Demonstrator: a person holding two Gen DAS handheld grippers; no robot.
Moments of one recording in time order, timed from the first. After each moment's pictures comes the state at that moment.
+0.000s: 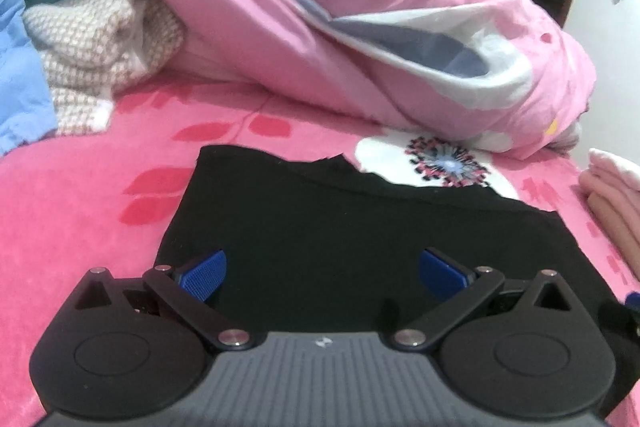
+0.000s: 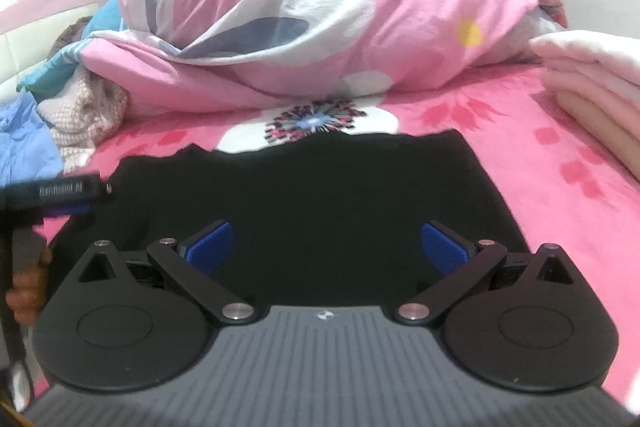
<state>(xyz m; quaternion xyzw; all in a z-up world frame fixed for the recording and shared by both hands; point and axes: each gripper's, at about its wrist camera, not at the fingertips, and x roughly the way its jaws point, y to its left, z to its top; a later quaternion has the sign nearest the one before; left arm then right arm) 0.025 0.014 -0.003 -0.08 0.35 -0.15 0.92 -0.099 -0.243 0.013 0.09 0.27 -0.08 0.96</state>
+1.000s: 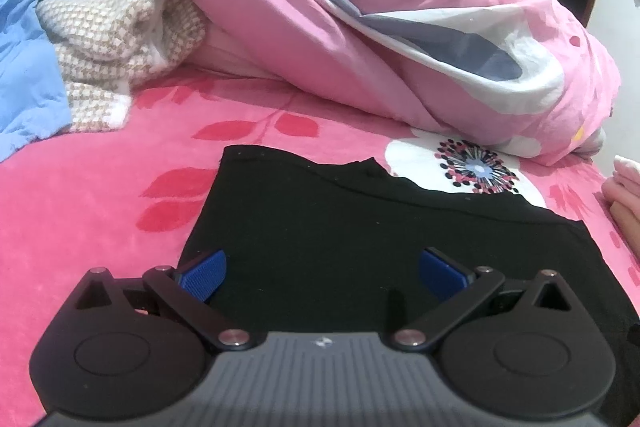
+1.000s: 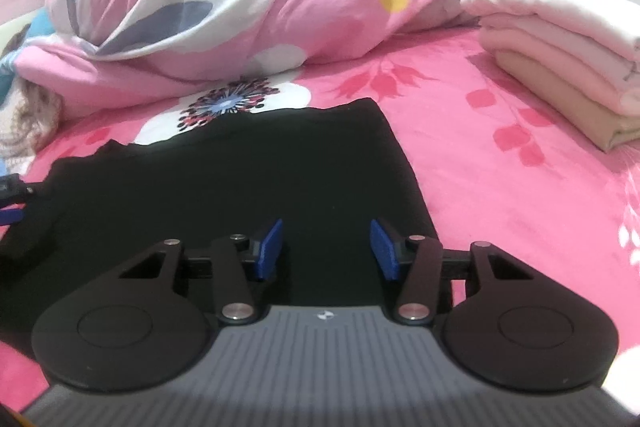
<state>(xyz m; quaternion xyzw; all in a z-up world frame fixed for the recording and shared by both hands) 0.039 0.019 -0.008 -0.07 0.35 -0.12 0.93 -0.125 -0.307 -0.005 0.11 0.30 -0.15 0.93</state>
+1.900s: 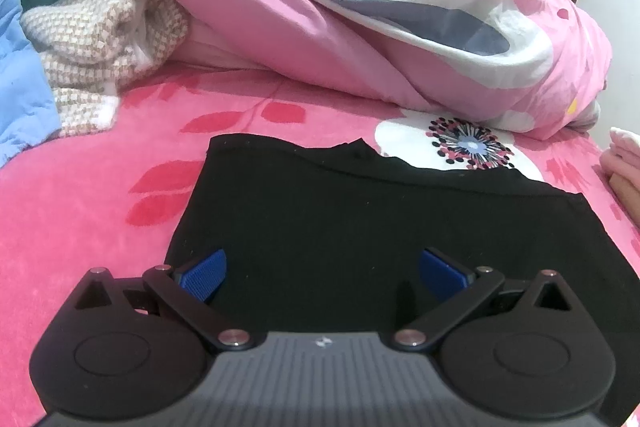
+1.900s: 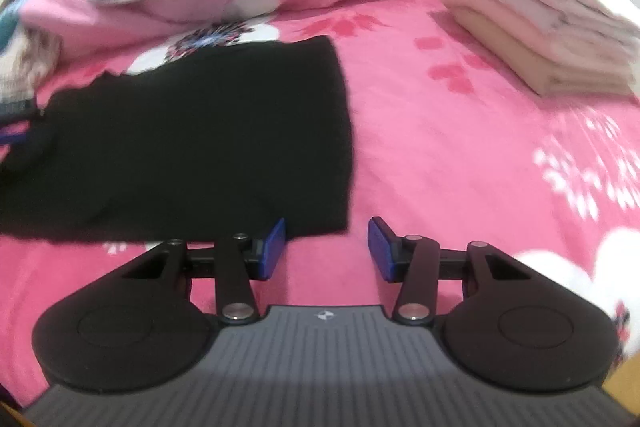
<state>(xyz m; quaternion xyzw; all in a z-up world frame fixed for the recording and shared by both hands) 0.036 0.011 -0.012 -0.04 0.36 -0.13 0.92 -0.199 -0.308 0.002 0.09 0.35 -0.17 0.92</state>
